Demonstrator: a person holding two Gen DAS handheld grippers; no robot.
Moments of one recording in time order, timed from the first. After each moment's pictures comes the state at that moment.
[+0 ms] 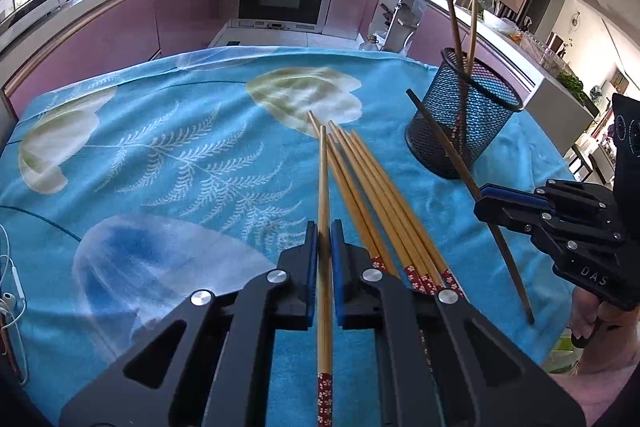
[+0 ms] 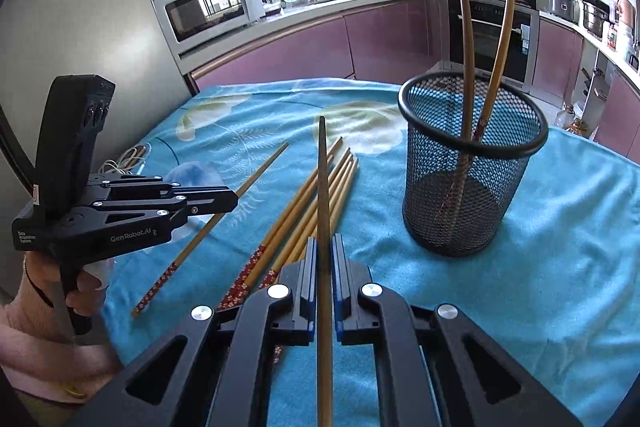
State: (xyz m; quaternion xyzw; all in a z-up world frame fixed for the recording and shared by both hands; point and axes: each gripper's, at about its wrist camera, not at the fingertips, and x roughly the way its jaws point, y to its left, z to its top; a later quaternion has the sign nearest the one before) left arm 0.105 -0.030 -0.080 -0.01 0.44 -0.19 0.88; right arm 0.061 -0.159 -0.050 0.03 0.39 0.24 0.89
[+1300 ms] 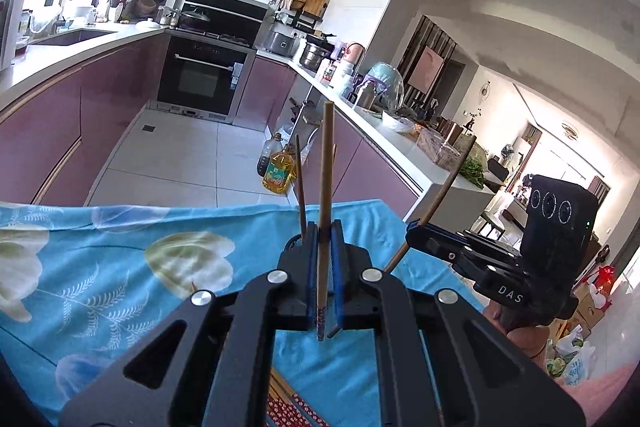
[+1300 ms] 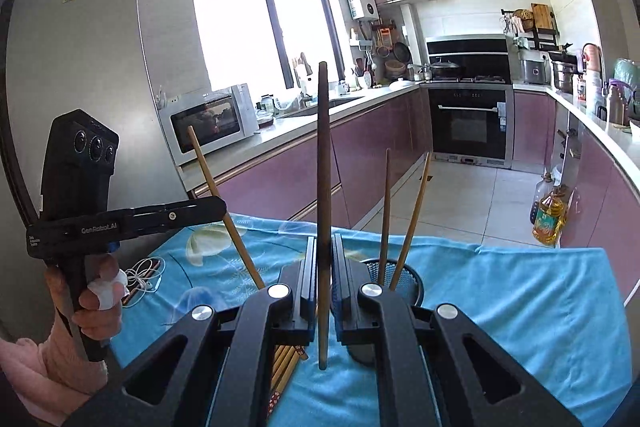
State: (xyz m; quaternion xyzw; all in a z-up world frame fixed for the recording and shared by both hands) left arm 0.115 -0.058 0.070 -0.11 0.28 -0.34 0.89; right arm 0.061 -0.236 0.063 0.07 0.22 0.22 0.95
